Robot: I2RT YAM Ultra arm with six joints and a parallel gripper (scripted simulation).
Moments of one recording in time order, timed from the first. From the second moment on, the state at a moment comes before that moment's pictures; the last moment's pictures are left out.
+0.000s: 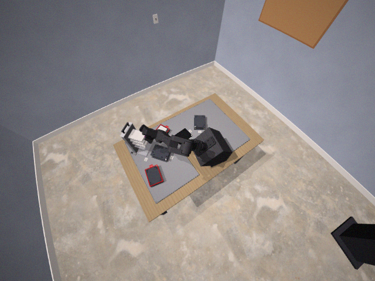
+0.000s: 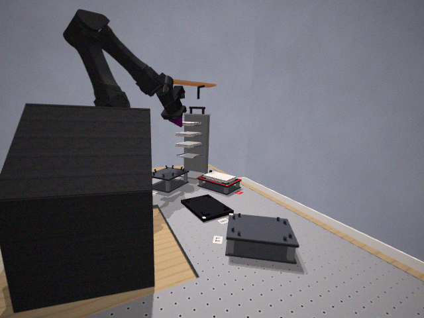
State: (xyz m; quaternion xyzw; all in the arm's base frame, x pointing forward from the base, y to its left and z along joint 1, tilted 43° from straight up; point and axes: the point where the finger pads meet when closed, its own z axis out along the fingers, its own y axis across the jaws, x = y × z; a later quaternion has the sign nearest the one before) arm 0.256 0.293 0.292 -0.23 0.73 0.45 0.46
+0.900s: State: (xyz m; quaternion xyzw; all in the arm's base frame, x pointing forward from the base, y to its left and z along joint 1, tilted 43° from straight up) arm 0.260 0.297 0.294 -0.23 0.73 0.45 0.45
